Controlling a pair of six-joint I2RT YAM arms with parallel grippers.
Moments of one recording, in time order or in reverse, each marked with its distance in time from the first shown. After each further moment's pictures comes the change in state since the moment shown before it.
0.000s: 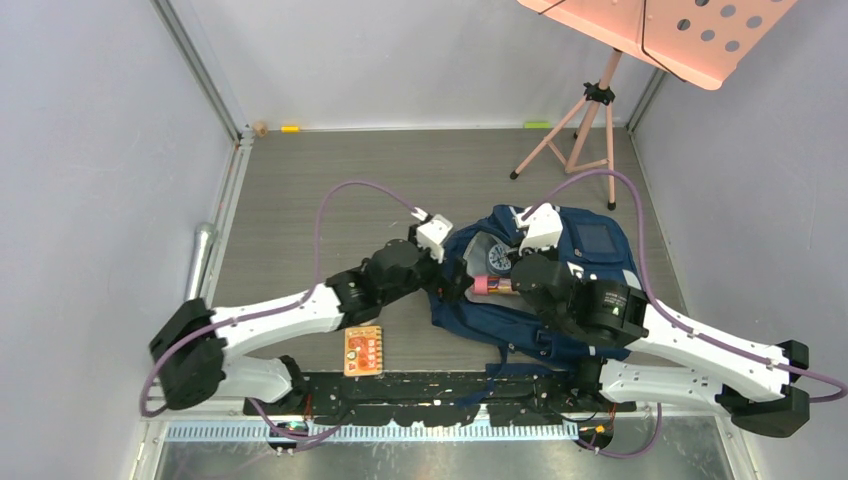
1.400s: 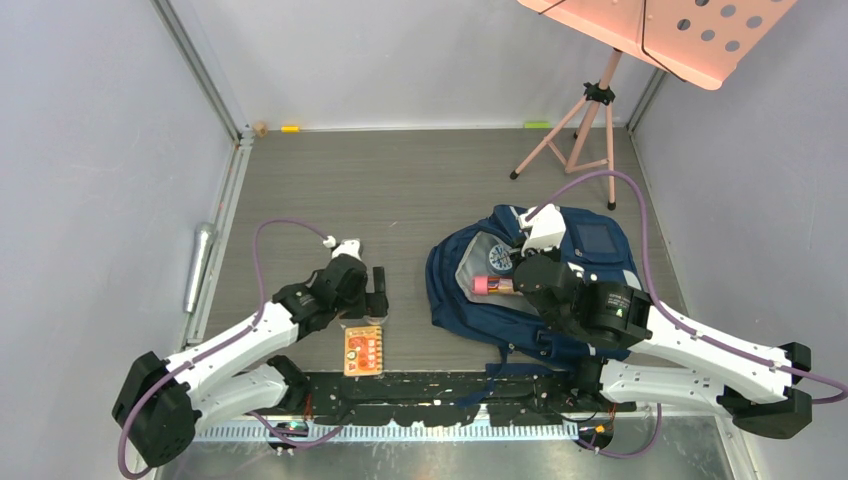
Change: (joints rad) left arm 0.297 -0.359 -0.243 -0.705 -0.138 -0.393; right arm 0.000 -0.021 -0.008 0.005 -0.002 -0.001
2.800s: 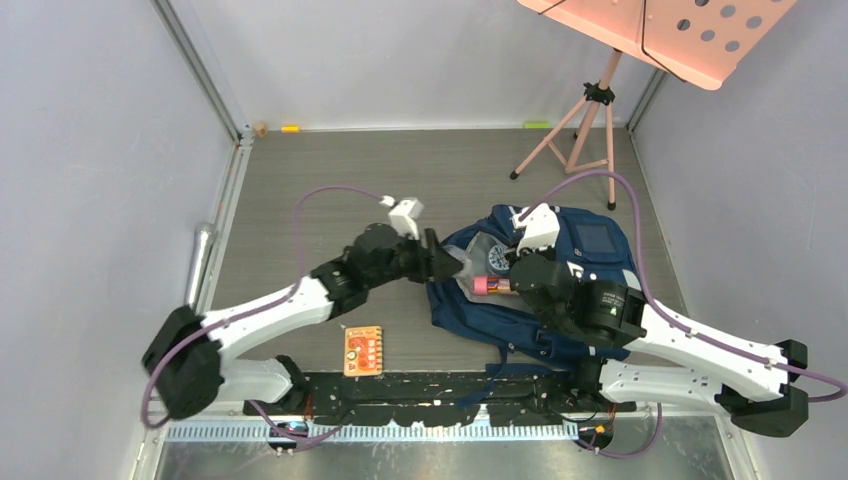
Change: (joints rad) left arm -0.100 0.175 0.179 0.561 0.317 -0.054; right arm 0.000 0.018 -0.002 0.018 -0.001 -0.016
